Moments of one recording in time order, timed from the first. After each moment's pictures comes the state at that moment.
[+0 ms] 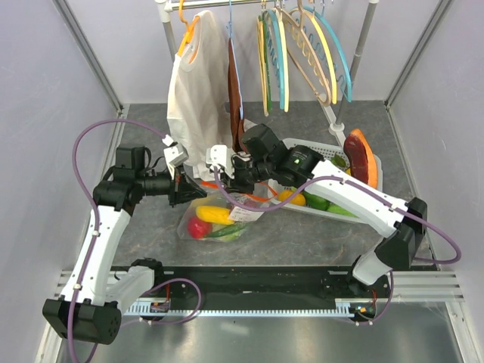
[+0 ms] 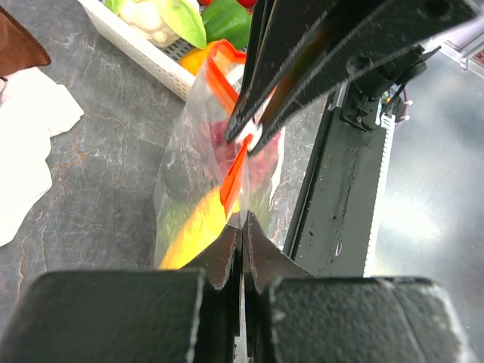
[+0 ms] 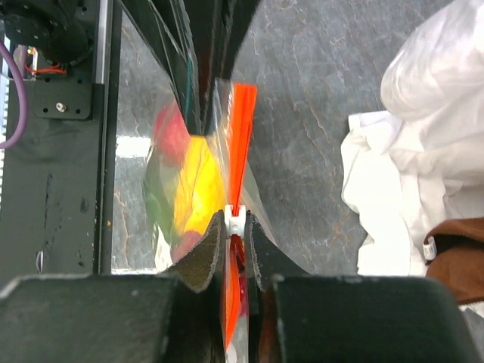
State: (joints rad) left arm -0.11 0.96 1.03 -0.81 1.07 0.39; right arm 0.92 1.60 1.60 -0.67 -0.44 -0.47
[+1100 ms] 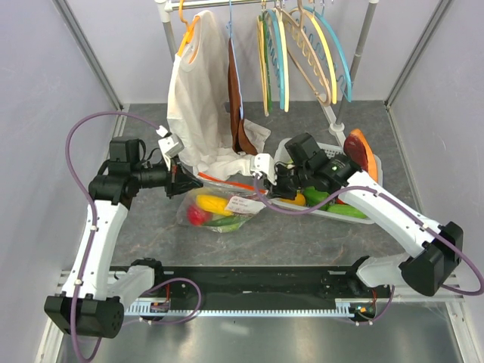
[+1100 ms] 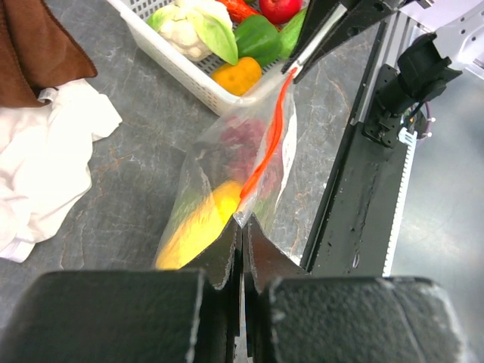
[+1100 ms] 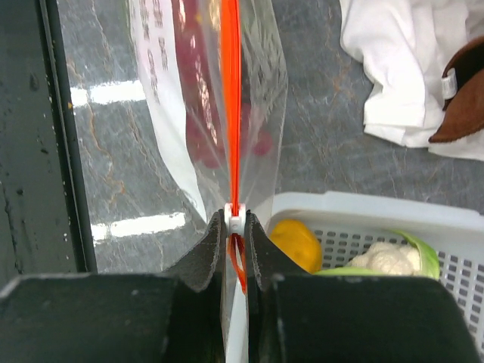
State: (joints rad) left arm -0.07 1.00 1.10 -0.81 1.05 0.37; right arm 0.70 1.34 1.27 -0.77 -0.45 -0.62
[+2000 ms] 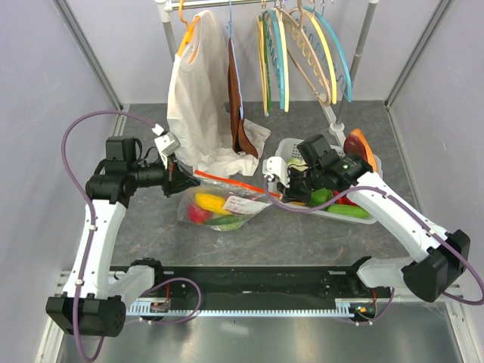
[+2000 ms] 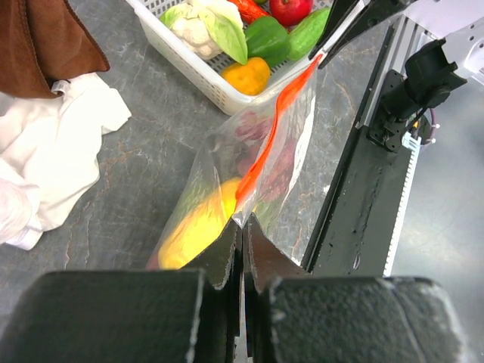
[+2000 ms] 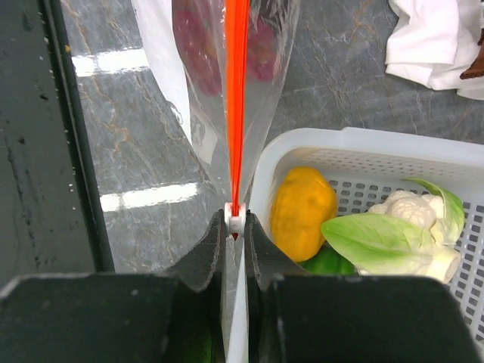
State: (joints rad) left arm -0.04 1.01 1.12 -0.82 1.05 0.38; right arm 0.61 1.29 1.23 -0.92 -0.46 -0.71
